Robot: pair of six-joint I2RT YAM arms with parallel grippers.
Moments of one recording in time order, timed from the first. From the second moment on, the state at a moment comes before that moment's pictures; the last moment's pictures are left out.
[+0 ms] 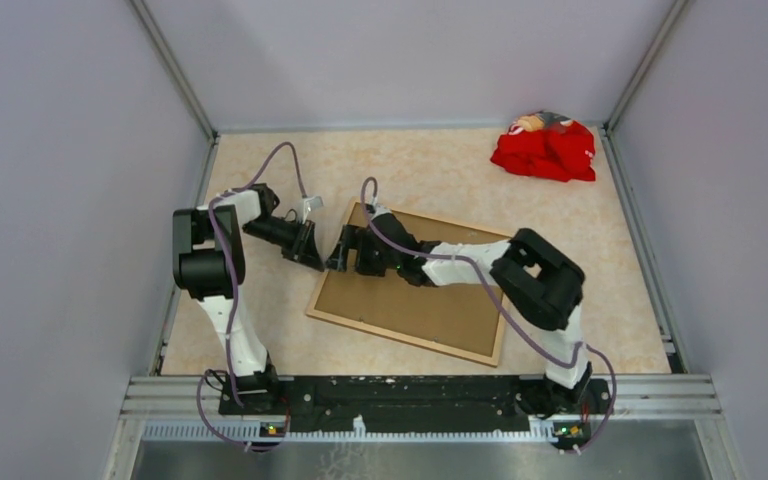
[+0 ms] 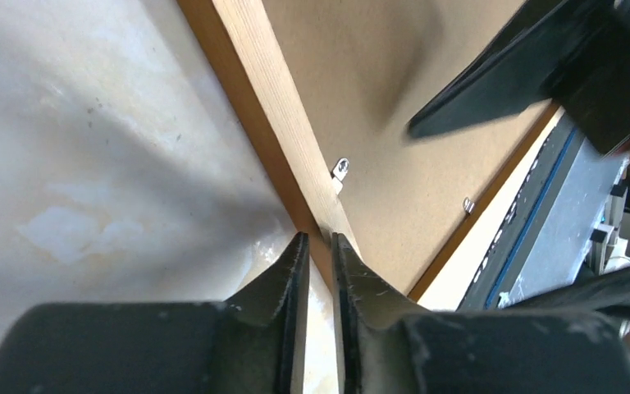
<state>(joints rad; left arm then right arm) 0.08 1.99 1.25 -0.92 0.89 0.64 0.96 2.06 1.25 0.30 -0.09 0.94</state>
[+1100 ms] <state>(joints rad) -0.18 1.68 0.98 -0.85 0.46 0.78 0.21 1.53 0.74 0.00 0.02 0.77</state>
